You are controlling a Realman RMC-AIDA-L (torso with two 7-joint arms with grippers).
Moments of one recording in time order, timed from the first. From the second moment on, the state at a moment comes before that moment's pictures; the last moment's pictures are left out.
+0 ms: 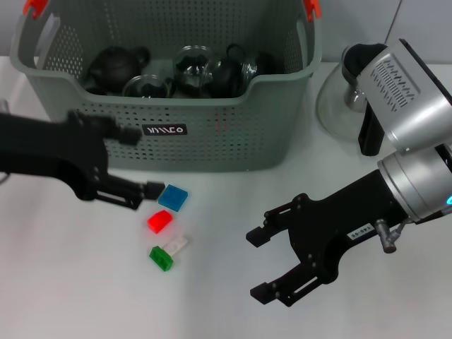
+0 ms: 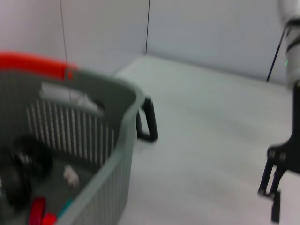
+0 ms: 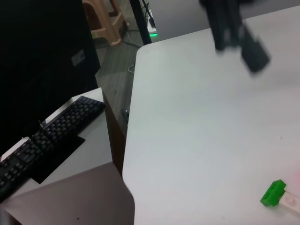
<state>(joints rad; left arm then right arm) -0.41 -2.17 -2.37 -1.61 -0.96 1.92 -1.89 0.65 2.10 -1.32 -1.13 -2.05 -1.73 1.89</state>
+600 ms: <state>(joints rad) -0.48 -2.17 -2.15 -1.35 -0.67 1.62 -2.04 0.66 2.10 -1.31 -1.13 -2.05 -1.72 1.93</state>
